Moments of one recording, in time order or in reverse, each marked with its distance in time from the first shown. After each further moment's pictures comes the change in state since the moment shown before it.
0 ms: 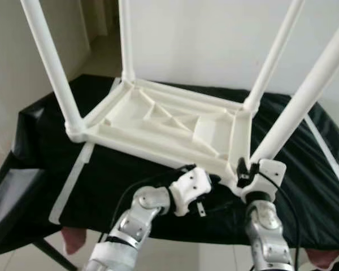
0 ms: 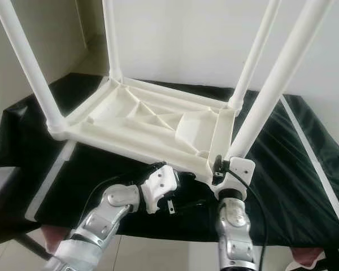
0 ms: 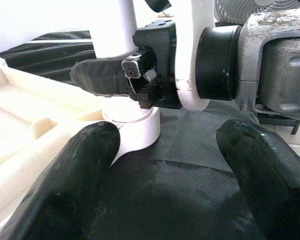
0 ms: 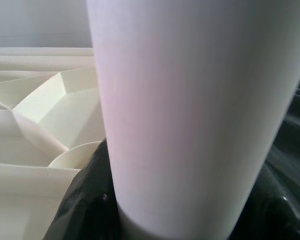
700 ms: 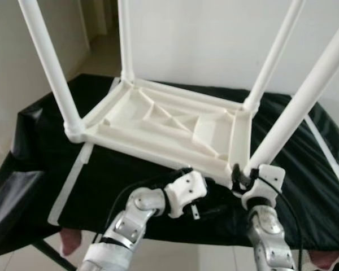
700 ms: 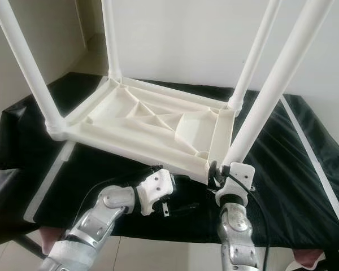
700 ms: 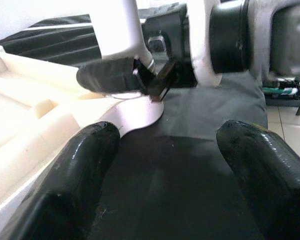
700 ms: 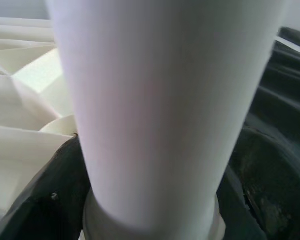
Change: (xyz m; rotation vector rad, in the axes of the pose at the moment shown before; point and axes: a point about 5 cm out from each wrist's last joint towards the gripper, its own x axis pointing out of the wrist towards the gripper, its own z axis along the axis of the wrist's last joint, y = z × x) left arm -0.006 0.000 -0.008 0.044 0.060 -0.015; right arm -0.002 -0.013 -0.004 -0.059 0.004 0.103
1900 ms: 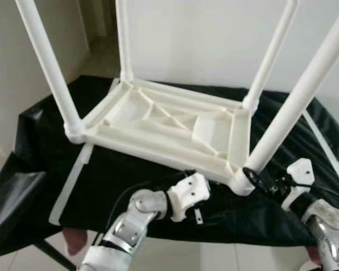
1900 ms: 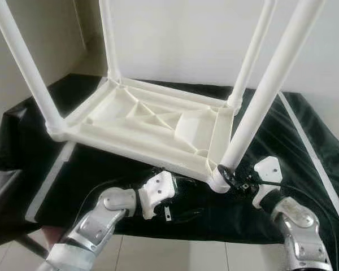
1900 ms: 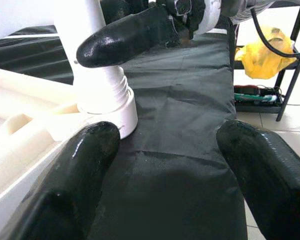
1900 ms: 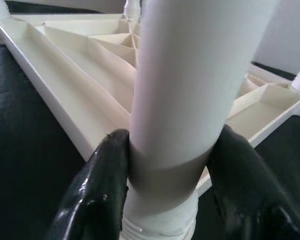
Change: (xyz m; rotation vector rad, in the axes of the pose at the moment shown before) left arm 0.001 -0.009 0.010 -0.037 -0.046 -0.047; right arm 0.007 -0.057 0.035 -0.240 -0.038 0.730
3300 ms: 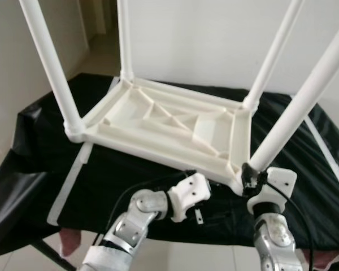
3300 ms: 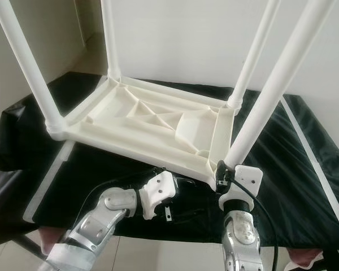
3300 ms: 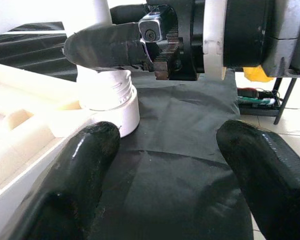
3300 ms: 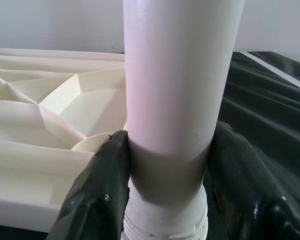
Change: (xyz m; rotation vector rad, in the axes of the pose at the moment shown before) left arm 0.002 0.000 0.001 -0.011 0.009 -0.006; right arm 0.015 0.071 0.004 0.251 -0.003 -0.773
